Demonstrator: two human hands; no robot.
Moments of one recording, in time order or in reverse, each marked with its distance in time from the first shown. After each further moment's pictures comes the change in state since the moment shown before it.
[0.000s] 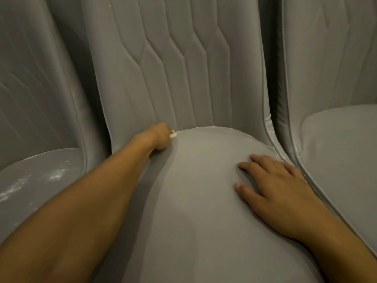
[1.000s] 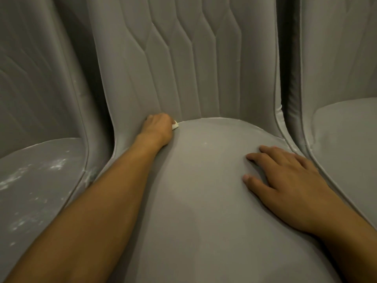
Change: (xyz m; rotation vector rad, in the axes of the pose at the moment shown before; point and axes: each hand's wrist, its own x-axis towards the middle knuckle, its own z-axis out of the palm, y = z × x) left_hand 0.007 -0.017 0.028 -0.066 0.271 0.032; right_hand 0.004 -0.001 0.002 -0.035 0.002 0.014
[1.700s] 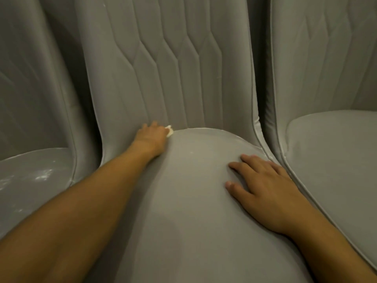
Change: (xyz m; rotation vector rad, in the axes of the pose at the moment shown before) left_hand -0.009 0.022 -0.010 0.281 -0.111 0.084; right_hand -0.005 0.002 0.000 0.050 0.006 -0.011
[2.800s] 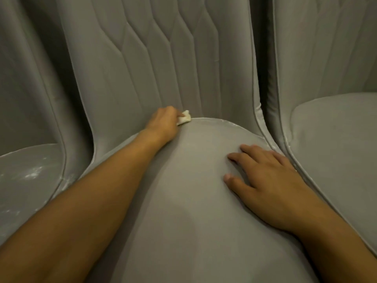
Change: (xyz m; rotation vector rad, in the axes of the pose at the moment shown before) left_hand 0.029 0.039 0.001 -0.459 0.149 0.053; right_hand 0.003 0.002 -0.001 0.018 -0.001 -0.017
